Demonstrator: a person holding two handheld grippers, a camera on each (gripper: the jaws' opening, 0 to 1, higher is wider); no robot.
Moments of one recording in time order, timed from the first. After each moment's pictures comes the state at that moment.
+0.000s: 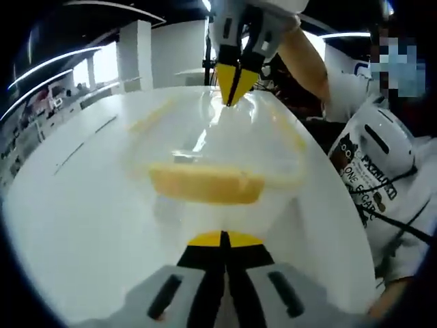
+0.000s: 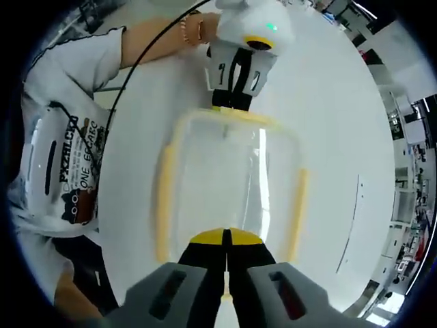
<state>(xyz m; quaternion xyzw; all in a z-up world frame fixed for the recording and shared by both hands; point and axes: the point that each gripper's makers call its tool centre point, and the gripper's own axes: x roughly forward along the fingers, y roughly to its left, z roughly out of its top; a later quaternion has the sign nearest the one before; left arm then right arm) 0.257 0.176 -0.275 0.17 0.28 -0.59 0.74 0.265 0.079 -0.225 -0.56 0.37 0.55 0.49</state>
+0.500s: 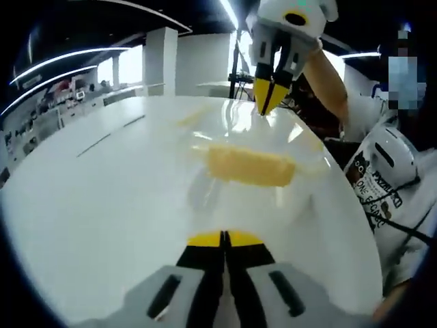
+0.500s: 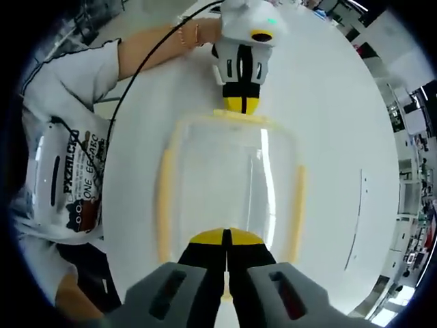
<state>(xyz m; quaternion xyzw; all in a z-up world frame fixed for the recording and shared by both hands) 0.290 0.208 -0.268 0.11 0.25 -0.53 0.80 0.273 0.083 -0.217 -0.53 0.38 0.56 0.51</state>
